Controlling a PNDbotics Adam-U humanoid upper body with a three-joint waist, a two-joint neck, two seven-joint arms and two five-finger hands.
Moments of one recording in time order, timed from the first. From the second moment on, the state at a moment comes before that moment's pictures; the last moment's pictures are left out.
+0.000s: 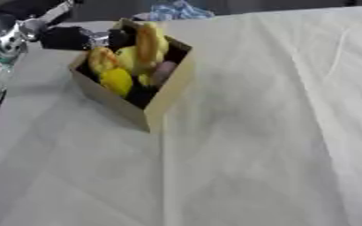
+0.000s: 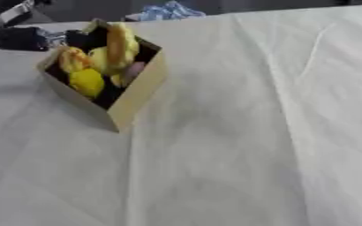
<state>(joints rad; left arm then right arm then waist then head) -1.03 0.61 -0.26 -1.40 -0.74 0.13 -0.34 -0.40 -0.93 -0.05 -1.99 0.18 -0.06 -0.30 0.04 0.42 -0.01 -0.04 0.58</state>
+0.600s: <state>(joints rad) -0.70 0.65 -0.07 -1.95 -0.39 0.23 0.23 -0.47 -0.91 0.09 -1.99 0.32 -0.13 -0.11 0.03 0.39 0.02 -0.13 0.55</state>
